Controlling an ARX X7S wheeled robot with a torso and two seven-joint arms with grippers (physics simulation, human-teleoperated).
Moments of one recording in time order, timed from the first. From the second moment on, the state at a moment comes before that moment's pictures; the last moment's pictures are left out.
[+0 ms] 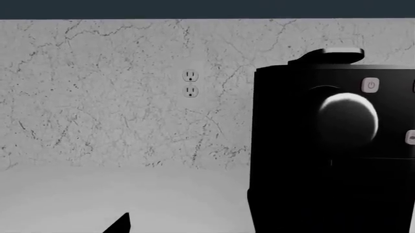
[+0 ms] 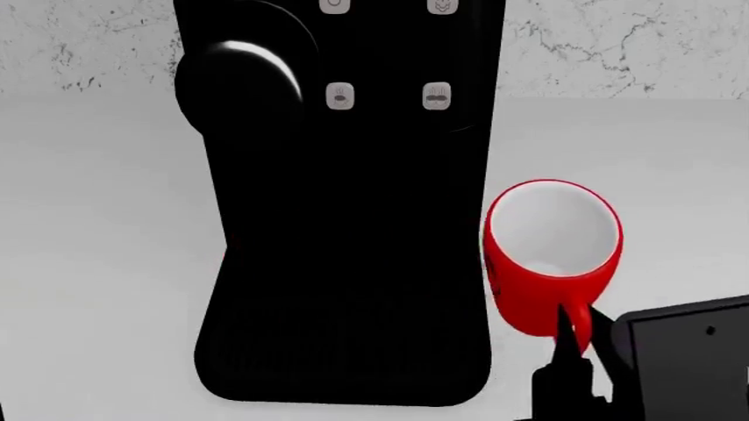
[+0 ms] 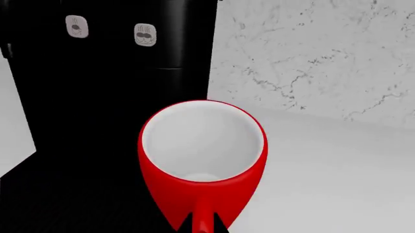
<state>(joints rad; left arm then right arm) -1.78 -1.21 2.32 1.04 -0.93 0.35 -1.55 1.27 1.31 -1.52 -0.75 1.39 0.04 0.90</state>
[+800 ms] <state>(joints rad) -1.71 -1.20 2.26 1.02 -0.94 0.34 -1.54 1.00 1.45 -1.64 -0.54 1.30 -0.29 0.89</state>
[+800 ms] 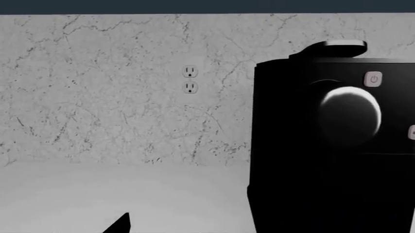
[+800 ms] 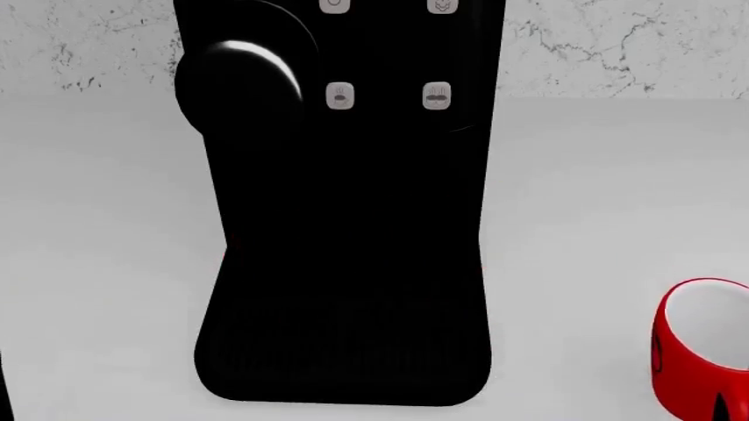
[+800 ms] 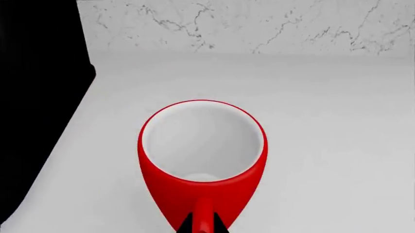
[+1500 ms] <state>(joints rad) -1.67 -1.22 2.21 1.02 -0.95 0.33 -1.53 0.91 1.39 -1.71 -0.45 1.26 -0.44 0.88</state>
